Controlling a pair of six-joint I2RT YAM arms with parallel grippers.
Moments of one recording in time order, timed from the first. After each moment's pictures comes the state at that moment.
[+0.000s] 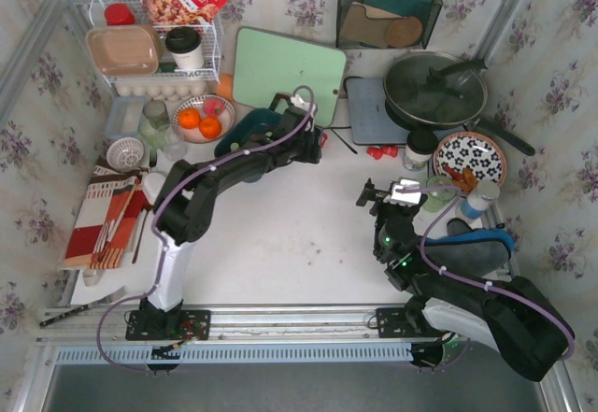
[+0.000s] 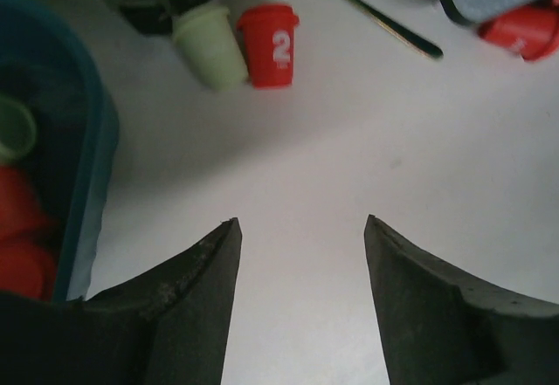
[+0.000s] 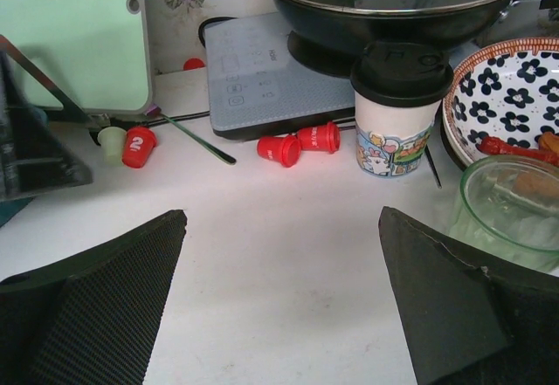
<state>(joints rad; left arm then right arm) -0.67 2.12 1.64 -0.17 -0.03 -0.29 0.68 1.02 0.17 0.94 0.86 0.04</state>
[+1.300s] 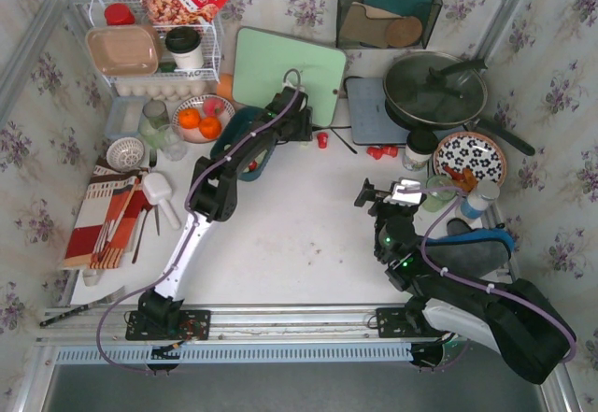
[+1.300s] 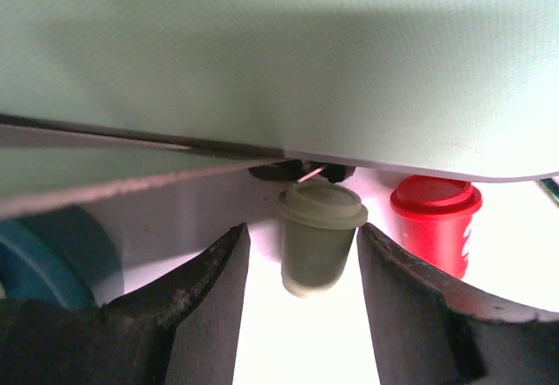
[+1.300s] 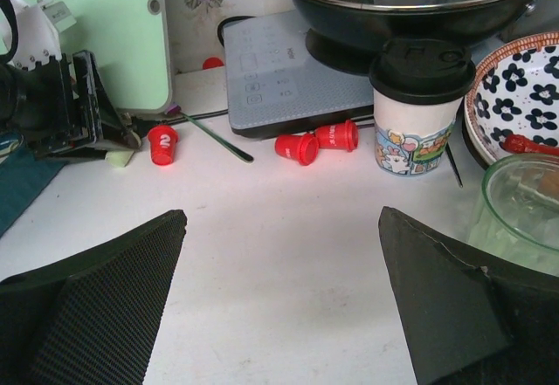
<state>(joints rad) -0.55 2.73 2.52 -0.57 -0.01 -0.36 0.68 0.99 0.17 0.91 0.83 0.09</state>
